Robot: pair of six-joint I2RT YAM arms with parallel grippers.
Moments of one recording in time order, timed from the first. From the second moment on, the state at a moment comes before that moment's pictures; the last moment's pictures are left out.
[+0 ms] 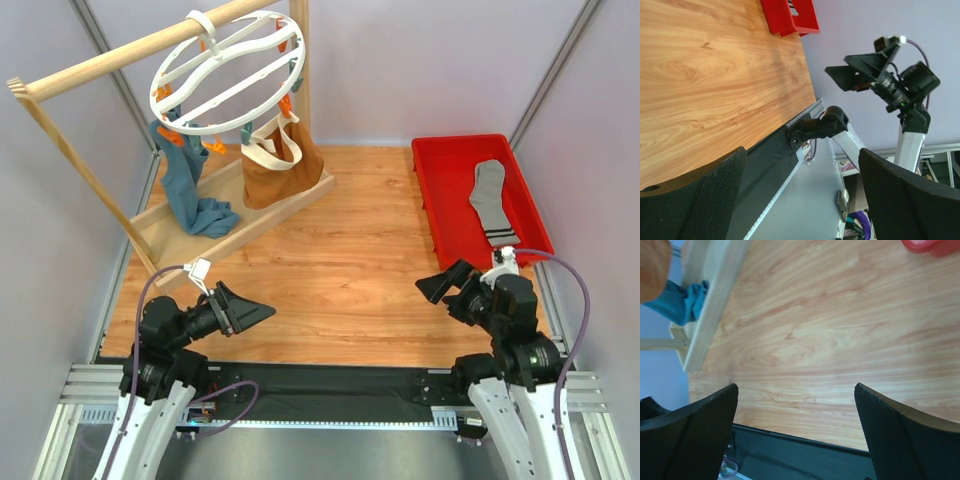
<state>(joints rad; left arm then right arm) -0.28 0.06 0.35 -0.46 0.70 -1.05 0.15 0.32 0.63 -0.82 -0.22 0.75</state>
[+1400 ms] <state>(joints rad) -0.29 0.73 0.65 -0.41 0.66 -0.57 -0.22 2.32 1.92 -0.46 0.19 0.48</state>
